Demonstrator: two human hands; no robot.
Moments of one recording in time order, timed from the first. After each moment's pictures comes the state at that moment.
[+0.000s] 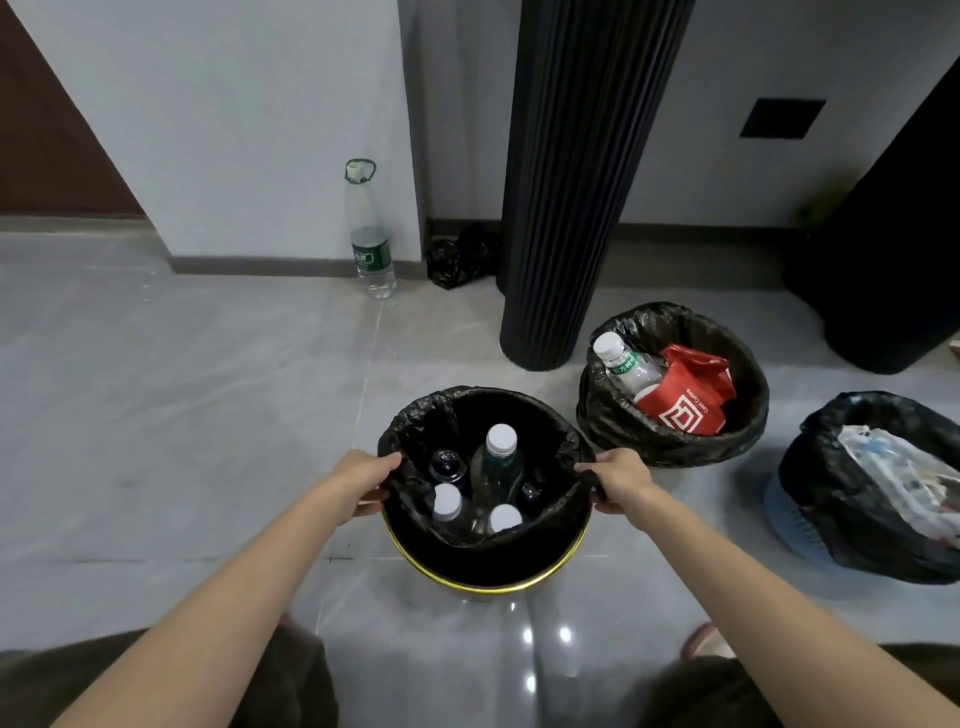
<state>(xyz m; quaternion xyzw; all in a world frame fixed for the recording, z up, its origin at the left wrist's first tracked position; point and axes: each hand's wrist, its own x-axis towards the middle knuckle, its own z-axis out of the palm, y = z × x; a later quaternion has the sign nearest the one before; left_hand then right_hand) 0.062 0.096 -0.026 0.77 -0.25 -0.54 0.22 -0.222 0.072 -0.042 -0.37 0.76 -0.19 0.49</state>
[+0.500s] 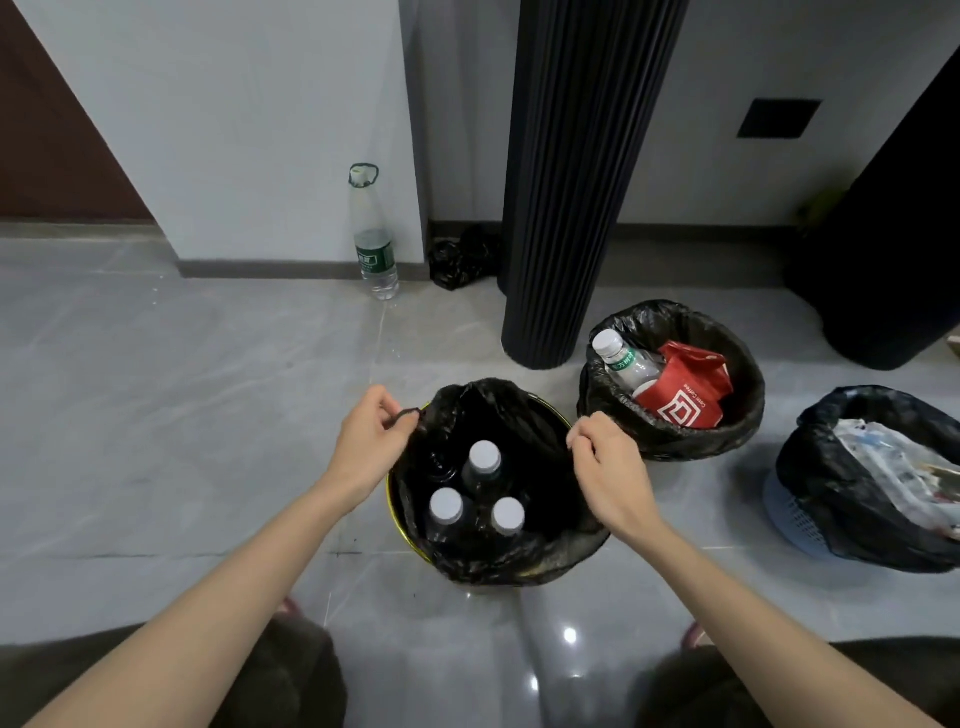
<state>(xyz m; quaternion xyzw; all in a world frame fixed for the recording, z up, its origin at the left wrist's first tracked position) 0.048 0.110 0.018 0.68 -0.49 -0.38 0.39 -0.200 0.112 -0.004 -0.68 0.63 -0.30 0.23</state>
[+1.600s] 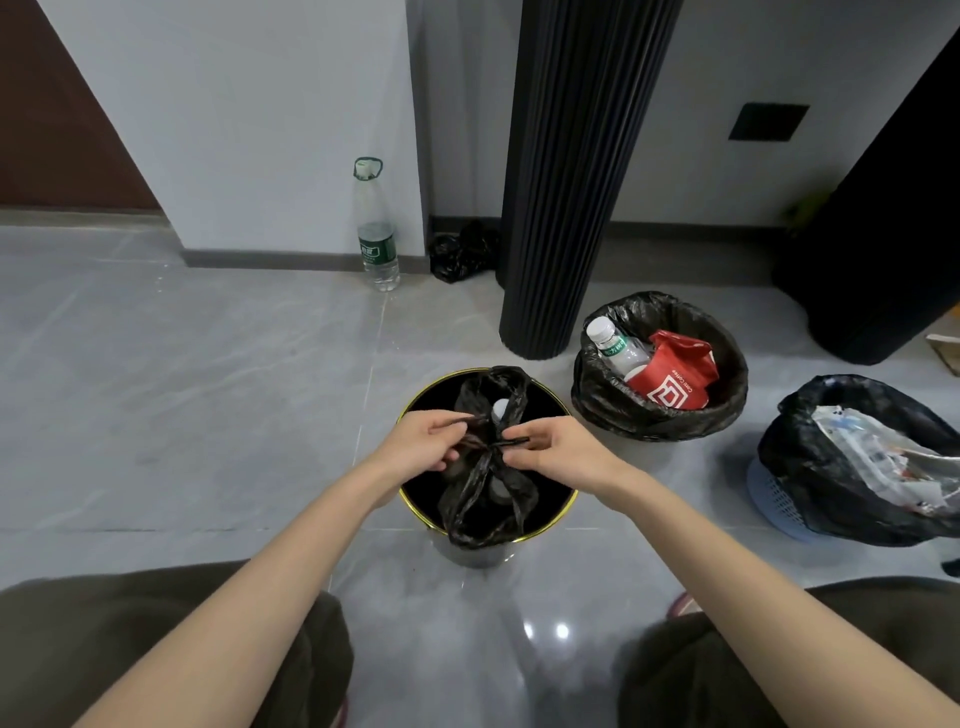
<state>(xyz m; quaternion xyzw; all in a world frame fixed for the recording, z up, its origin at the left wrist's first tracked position) 0.014 0.140 0.031 0.63 -0.49 -0.53 0.27 -0.174 0.128 0.026 -0.62 0.57 -0.15 0.51</state>
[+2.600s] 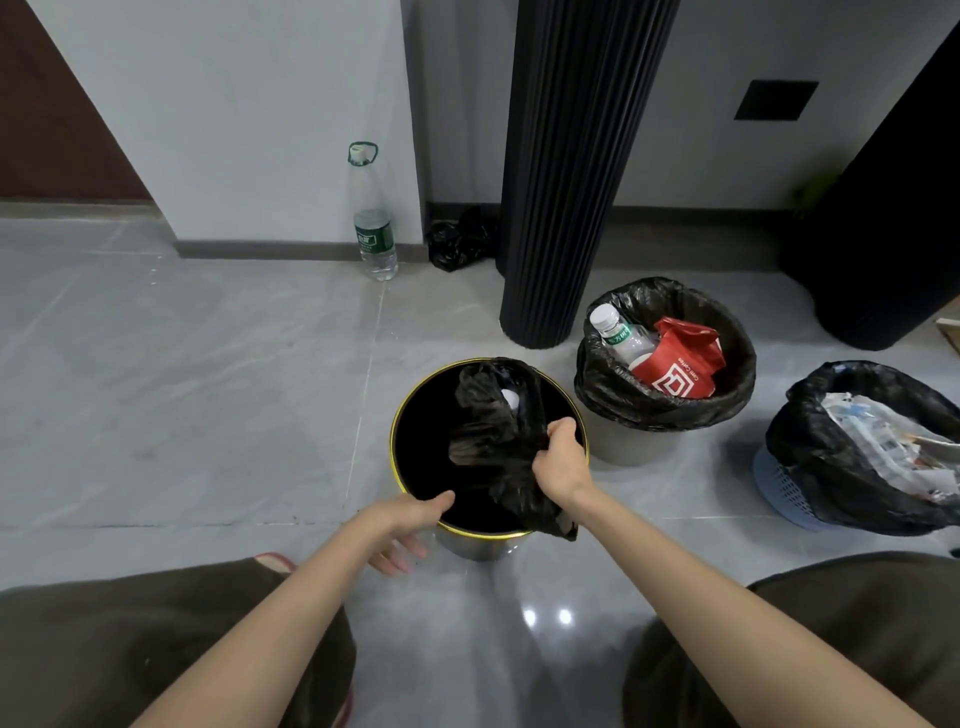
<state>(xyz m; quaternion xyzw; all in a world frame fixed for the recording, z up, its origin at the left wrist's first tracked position) 0.027 0.171 -0.021 0.73 -0.39 -0.55 -0.09 -0.158 0.130 -0.024 -0.54 0.71 -0.20 0.41</state>
